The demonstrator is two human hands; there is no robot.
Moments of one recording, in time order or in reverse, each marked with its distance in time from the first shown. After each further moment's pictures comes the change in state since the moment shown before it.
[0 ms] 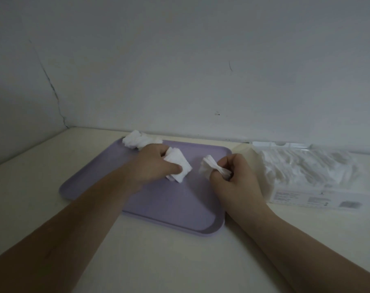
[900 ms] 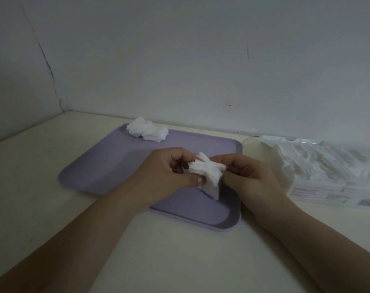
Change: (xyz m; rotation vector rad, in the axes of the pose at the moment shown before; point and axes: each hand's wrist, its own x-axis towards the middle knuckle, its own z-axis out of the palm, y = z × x) left_hand -0.044 -0.020 0.012 -0.351 -0.114 0.233; right_hand -0.001 0.005 -0.001 0.324 -0.287 0.001
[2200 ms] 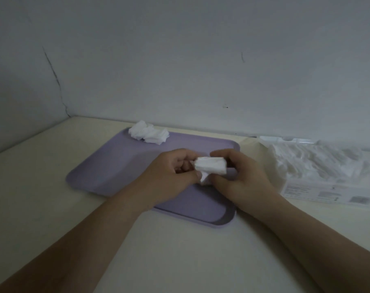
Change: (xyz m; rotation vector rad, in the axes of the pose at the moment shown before) left_hand -0.001 0.010 0.010 0.137 0.000 -0.021; right_hand -0.002 -0.016 0.002 -0.552 0.060 -0.146
